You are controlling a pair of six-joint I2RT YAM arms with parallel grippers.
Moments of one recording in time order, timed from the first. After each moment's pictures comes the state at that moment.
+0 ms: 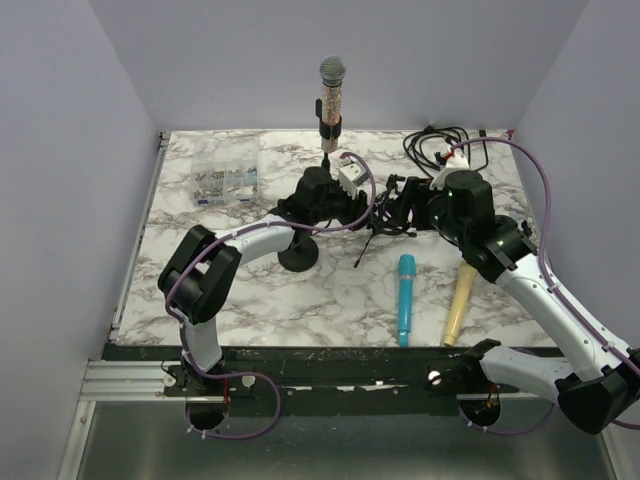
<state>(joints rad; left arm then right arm) -0.65 1.82 1.17 0.37 0.49 -0.12 0.53 1.08 1.09 -0.44 0.11 0.39</state>
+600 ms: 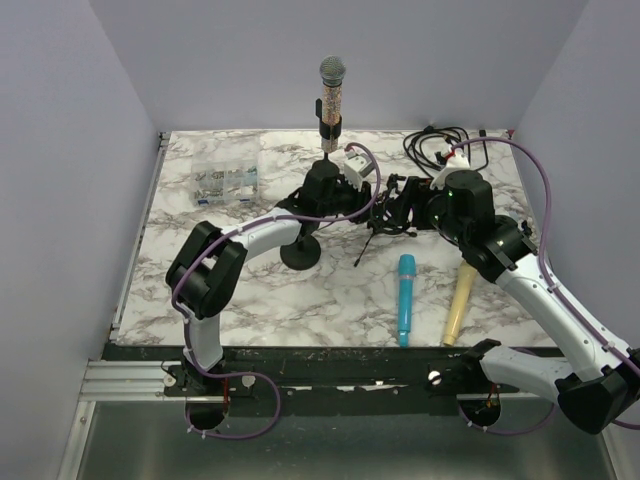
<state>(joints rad) -0.66 1.88 1.27 0.30 0.46 -0.21 0.53 1.08 1.09 -0.44 0.11 0.39</state>
